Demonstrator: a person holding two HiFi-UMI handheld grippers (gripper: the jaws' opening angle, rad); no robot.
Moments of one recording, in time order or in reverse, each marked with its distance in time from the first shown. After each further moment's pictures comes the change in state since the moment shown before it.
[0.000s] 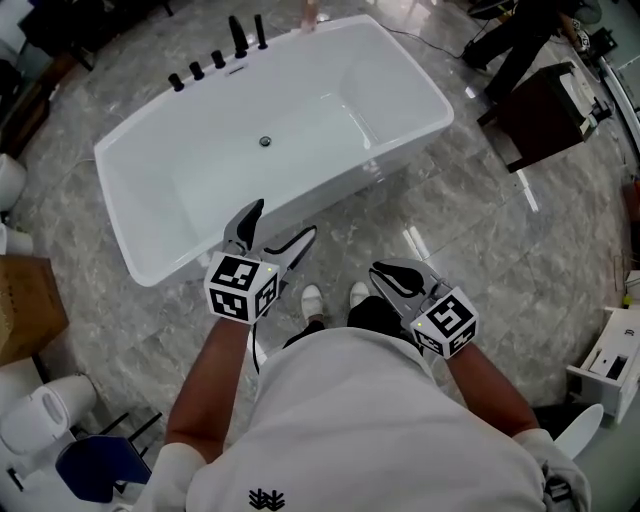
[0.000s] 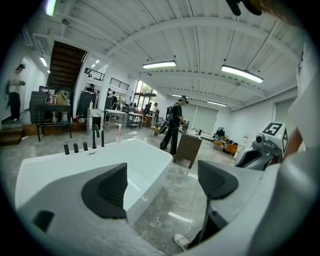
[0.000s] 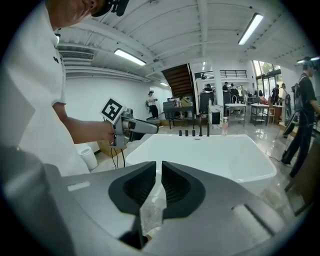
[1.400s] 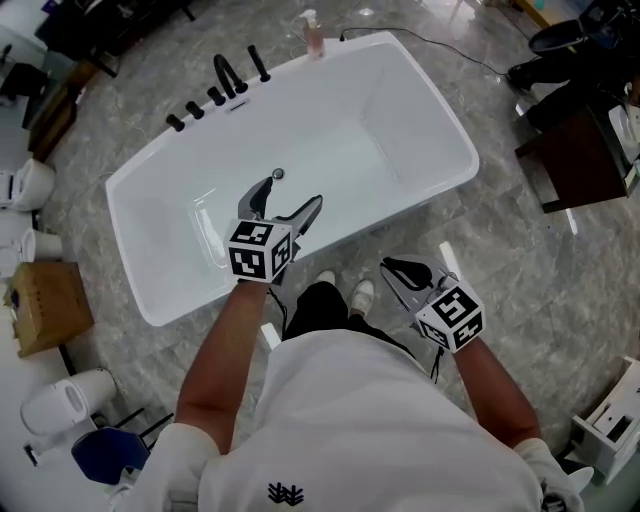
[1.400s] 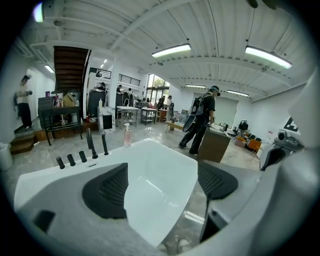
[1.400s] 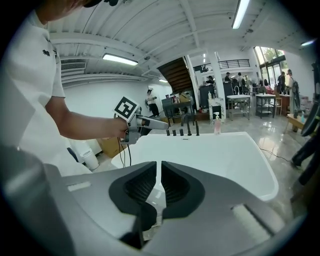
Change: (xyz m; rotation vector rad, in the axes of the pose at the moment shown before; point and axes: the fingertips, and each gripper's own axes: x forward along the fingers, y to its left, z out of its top) left arm 0.291 0.115 0.108 -0.016 0.079 0.198; right arm 0.056 -0.297 0.047 0.041 0.046 0.097
